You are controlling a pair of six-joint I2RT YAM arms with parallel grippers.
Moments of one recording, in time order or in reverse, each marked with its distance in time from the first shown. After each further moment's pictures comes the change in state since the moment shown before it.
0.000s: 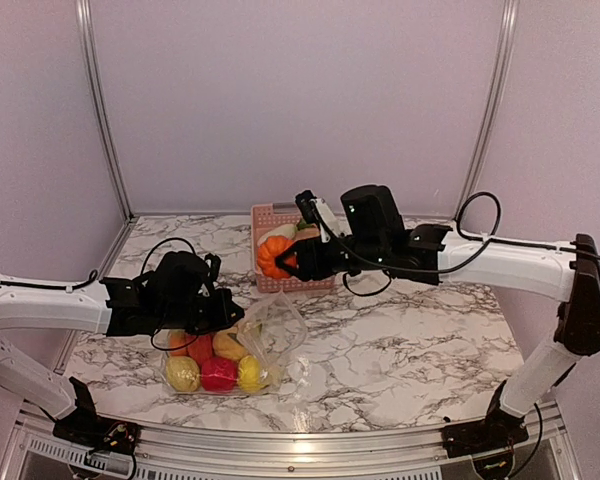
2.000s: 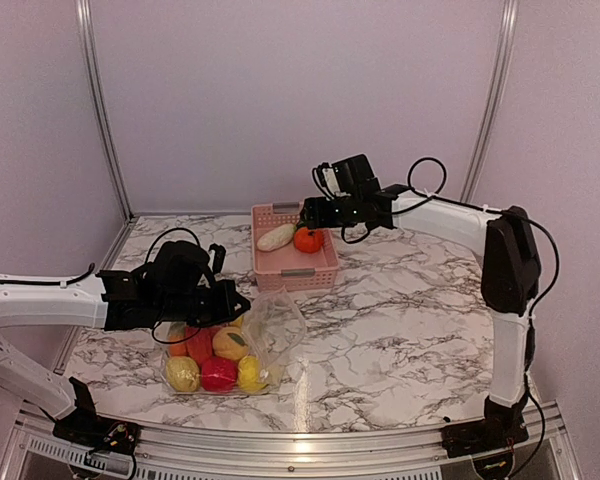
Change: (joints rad) left arm -0.016 -0.013 0.061 -0.025 0.027 0.019; right arm -0.304 0.531 0.582 -0.185 0.209 -0.088
